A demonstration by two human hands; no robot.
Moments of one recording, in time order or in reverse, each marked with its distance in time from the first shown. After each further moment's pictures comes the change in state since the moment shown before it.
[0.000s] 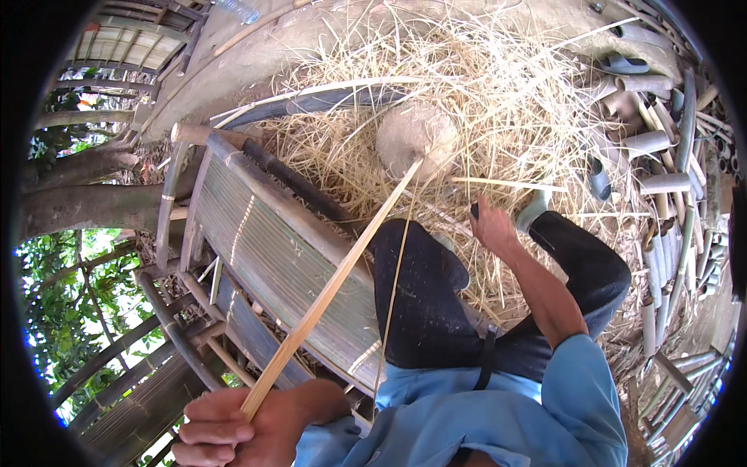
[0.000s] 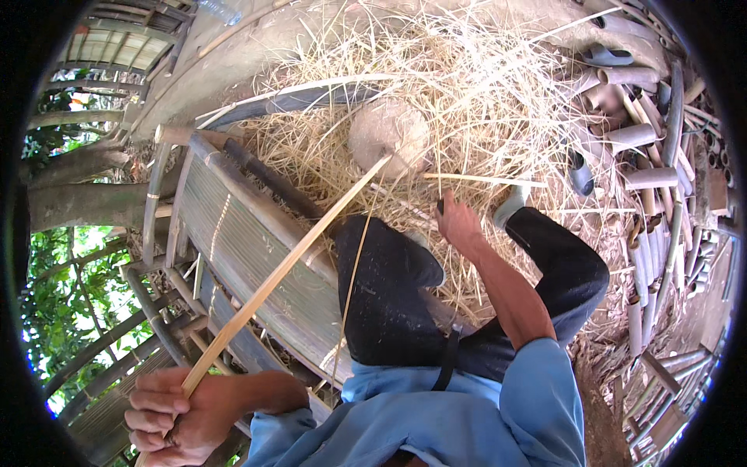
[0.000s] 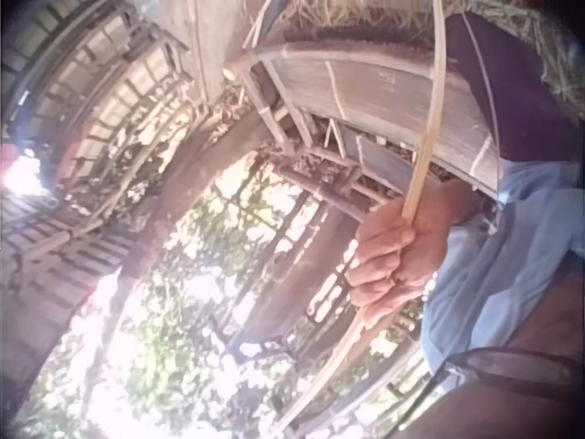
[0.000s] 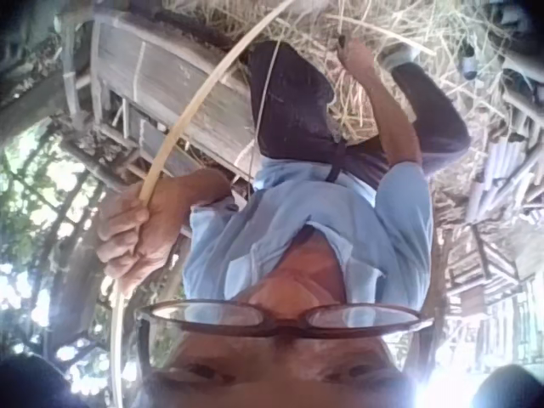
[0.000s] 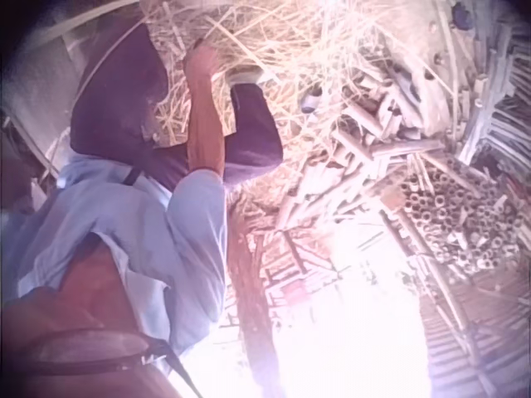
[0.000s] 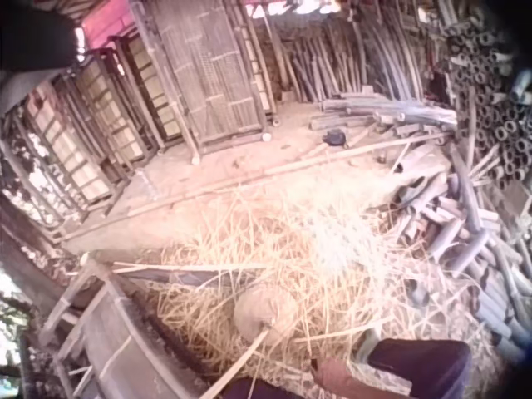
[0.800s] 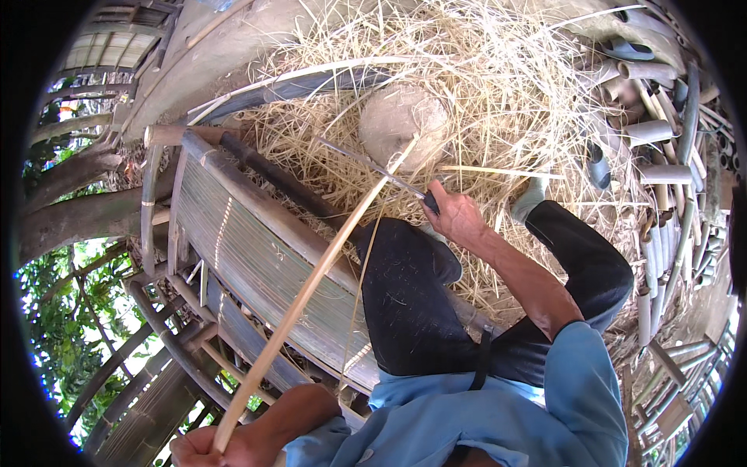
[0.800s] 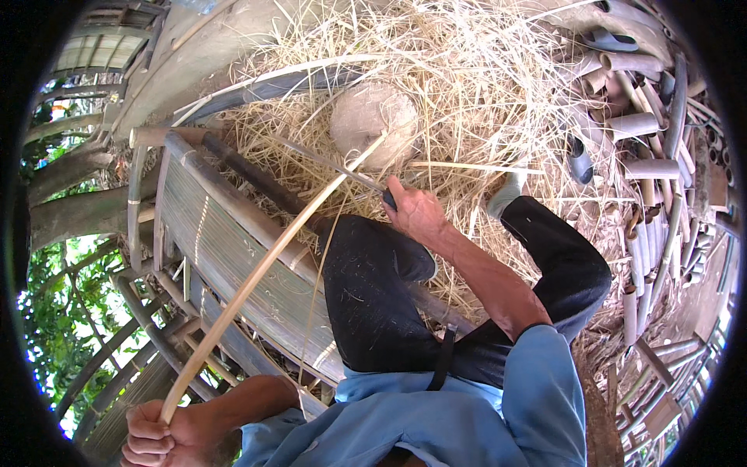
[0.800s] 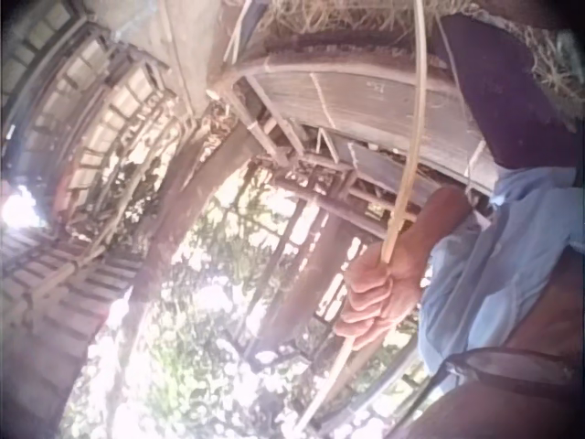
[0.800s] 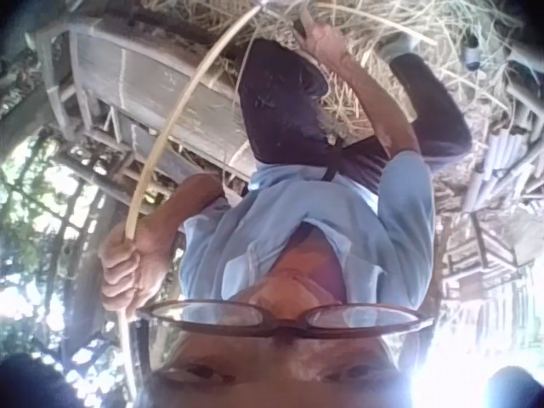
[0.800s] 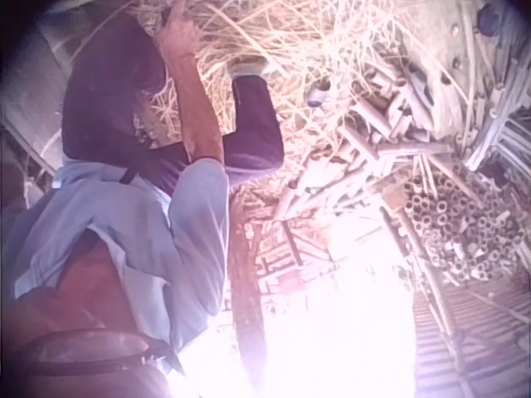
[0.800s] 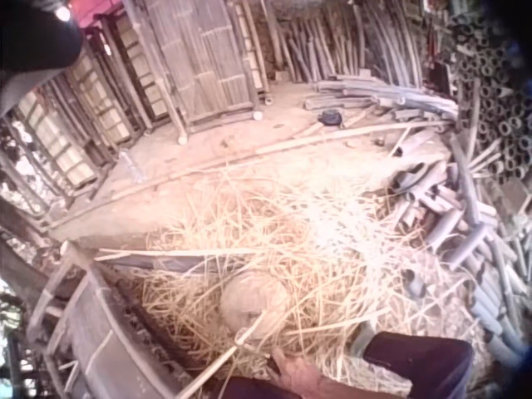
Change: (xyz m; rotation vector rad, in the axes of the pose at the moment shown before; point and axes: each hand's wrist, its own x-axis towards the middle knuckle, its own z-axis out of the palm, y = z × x) left_hand 0.015 -0.030 0.012 -0.271 -0.227 -0.108; right_hand 0.028 -0.043 0.005 0.105 0.130 -0.421
